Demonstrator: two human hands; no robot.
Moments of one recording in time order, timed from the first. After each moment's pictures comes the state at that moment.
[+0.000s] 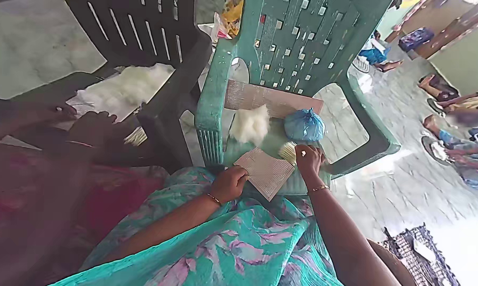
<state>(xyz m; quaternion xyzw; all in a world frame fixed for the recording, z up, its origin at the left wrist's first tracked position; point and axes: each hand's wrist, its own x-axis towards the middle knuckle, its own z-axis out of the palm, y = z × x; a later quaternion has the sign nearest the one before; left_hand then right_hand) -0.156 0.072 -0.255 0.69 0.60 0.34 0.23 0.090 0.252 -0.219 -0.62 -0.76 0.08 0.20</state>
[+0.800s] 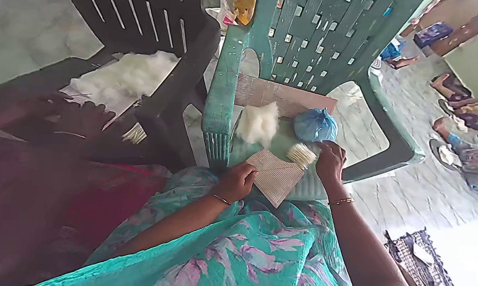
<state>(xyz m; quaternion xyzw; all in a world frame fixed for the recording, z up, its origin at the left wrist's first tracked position) -0.155 0.090 -0.274 0.66 0.58 0.45 0.15 0.106 0.259 -0.204 -0.55 -0.80 0.05 0.23</state>
